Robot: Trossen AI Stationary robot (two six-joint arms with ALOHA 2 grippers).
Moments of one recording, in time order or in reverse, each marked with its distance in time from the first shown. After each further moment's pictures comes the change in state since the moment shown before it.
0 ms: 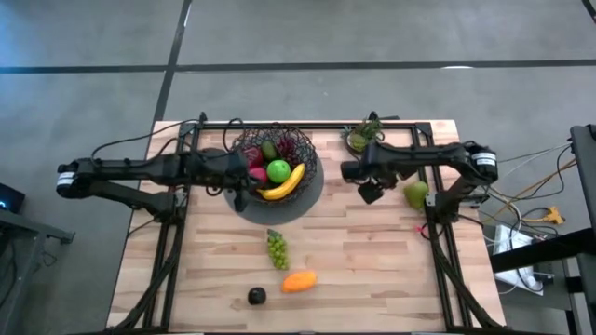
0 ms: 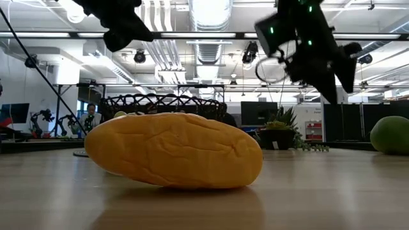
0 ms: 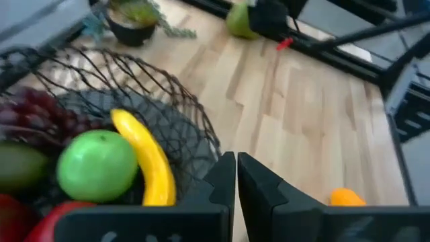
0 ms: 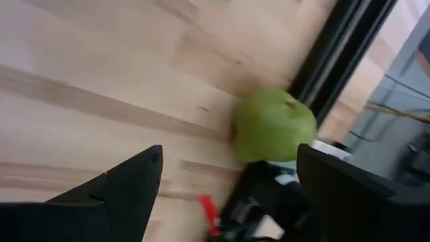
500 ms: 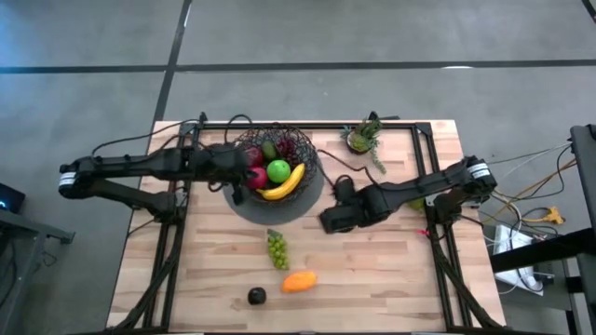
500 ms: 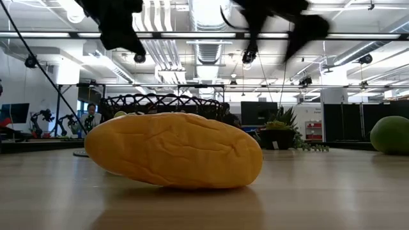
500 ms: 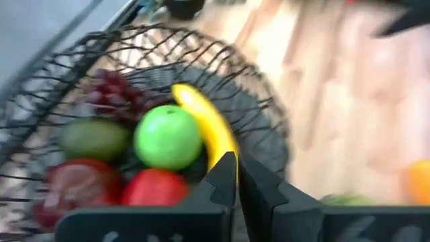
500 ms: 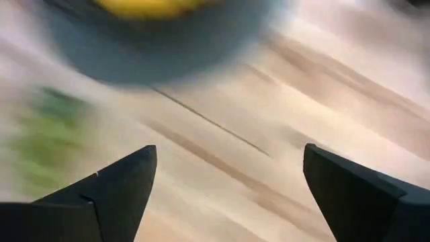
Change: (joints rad) left arm 0.042 0.049 0.091 -0.226 -0.121 0.124; right arm 0.420 0.067 0.273 0.396 0.230 0.333
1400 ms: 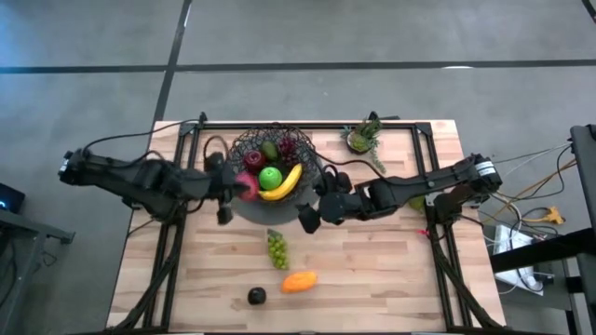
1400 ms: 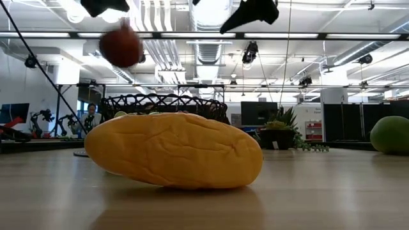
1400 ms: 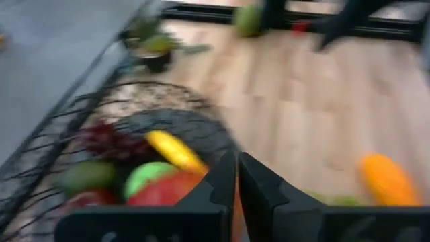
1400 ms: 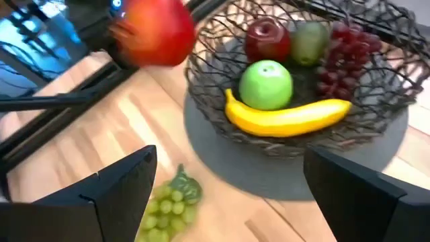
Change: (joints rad) left arm -0.349 -0.100 0.065 -0.059 -0.267 -0.042; right arm -0.003 -0.048 0.009 0.540 0.127 -0.439
